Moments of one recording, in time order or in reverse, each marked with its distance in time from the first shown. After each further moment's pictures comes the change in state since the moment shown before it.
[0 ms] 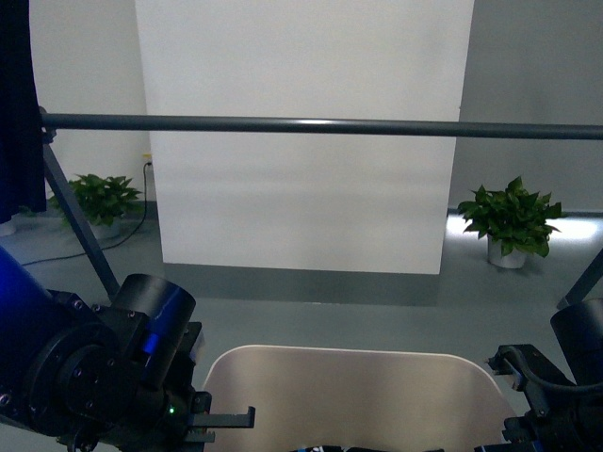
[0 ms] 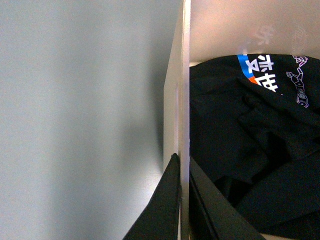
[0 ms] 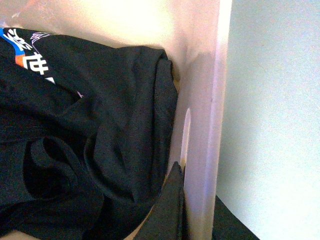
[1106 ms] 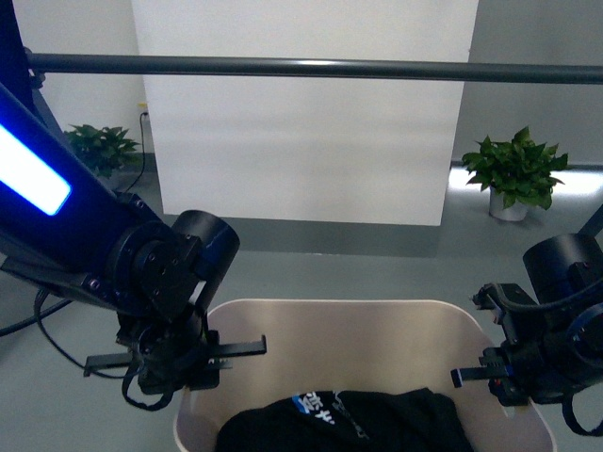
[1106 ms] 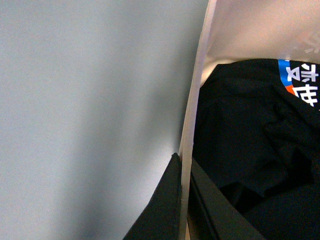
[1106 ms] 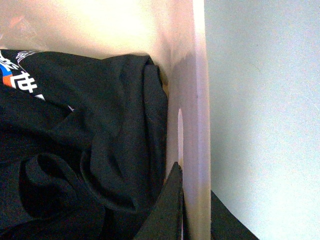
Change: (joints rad) left arm -0.042 0.080 0.217 -0.332 -0.201 -0.233; right arm 0.029 0.062 0.116 -0.074 0.083 0.061
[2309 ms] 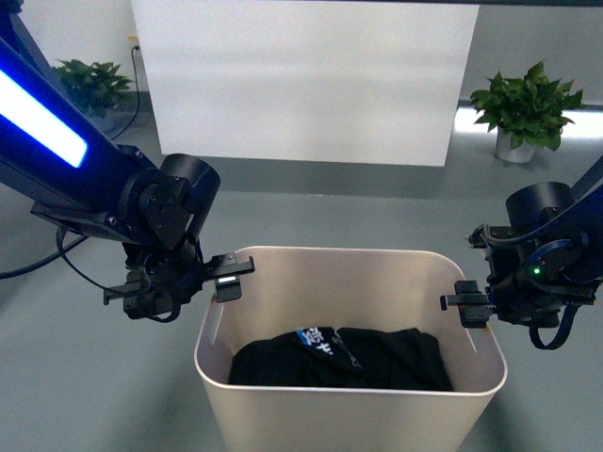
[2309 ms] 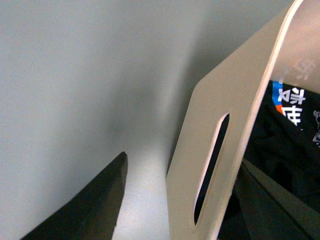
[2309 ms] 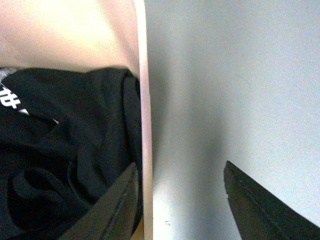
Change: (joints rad) left arm 0.073 0.192 0.222 0.021 0.078 -0.025; right arm -0.010 0.203 0.249 -0.033 0.043 0.061
